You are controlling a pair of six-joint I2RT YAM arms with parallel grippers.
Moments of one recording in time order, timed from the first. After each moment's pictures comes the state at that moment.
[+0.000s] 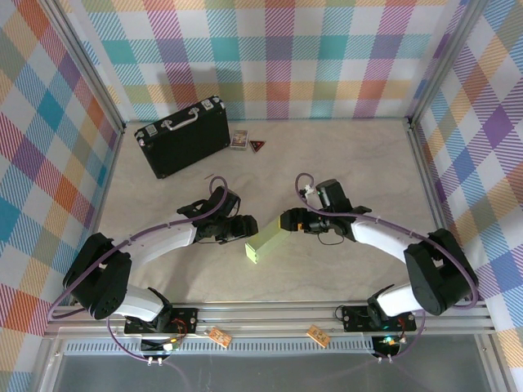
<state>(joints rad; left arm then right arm) -0.66 1.41 0.82 -0.43 0.18 -0.83 0.53 1.42 0.69 -0.11 -0.56 0.56</state>
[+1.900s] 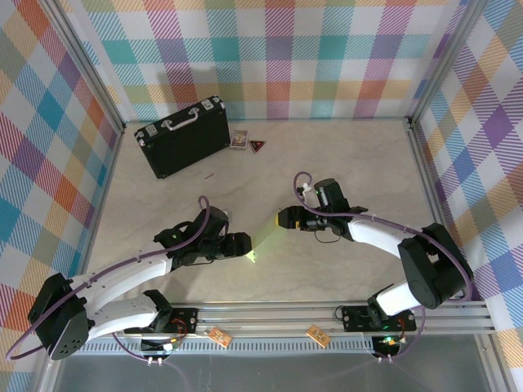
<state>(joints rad) -0.78 1.08 0.64 -0.48 0.13 -0.86 0.53 1.46 0.69 -0.01 -0.57 0.57</state>
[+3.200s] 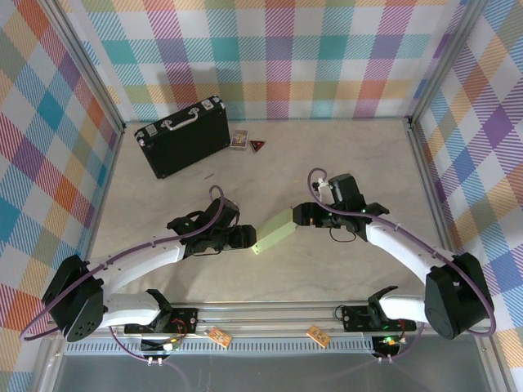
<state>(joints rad) -0.78 1.23 0.76 -0.50 0.06 -0.78 0.47 1.25 0.75 -0.34 -0.42 0.46</state>
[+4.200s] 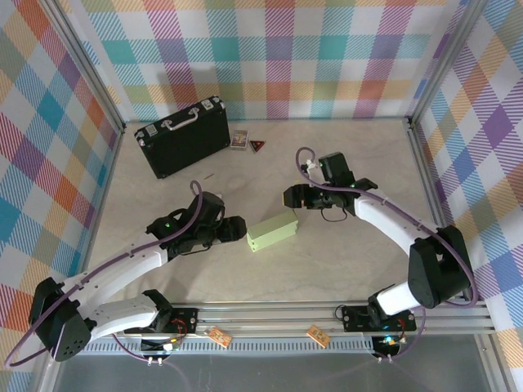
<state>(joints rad) -0.72 1.09 0.78 -0.59 0.05 -0.81 0.46 1.46 0.99 -0.43 -0.49 0.39</state>
